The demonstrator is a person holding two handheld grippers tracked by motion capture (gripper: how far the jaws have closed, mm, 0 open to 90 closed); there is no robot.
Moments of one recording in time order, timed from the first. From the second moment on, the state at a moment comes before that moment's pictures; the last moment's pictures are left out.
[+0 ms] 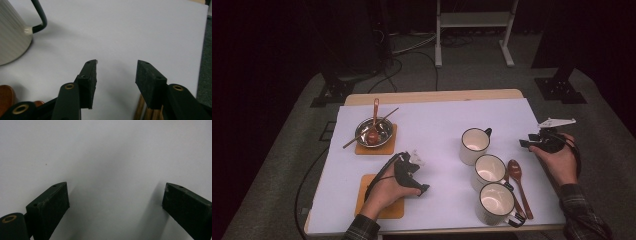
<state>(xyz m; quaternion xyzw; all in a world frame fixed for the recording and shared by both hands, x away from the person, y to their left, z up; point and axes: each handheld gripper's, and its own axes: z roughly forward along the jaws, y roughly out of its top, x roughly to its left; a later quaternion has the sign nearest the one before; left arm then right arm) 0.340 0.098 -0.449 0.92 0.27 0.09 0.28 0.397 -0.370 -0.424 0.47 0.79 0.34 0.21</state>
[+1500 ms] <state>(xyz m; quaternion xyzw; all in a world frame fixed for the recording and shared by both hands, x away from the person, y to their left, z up) 0.339 0.098 -0.450 0.92 0.27 0.09 0.29 0.389 -0.392 -0.447 0.51 0.78 0.30 0.19</state>
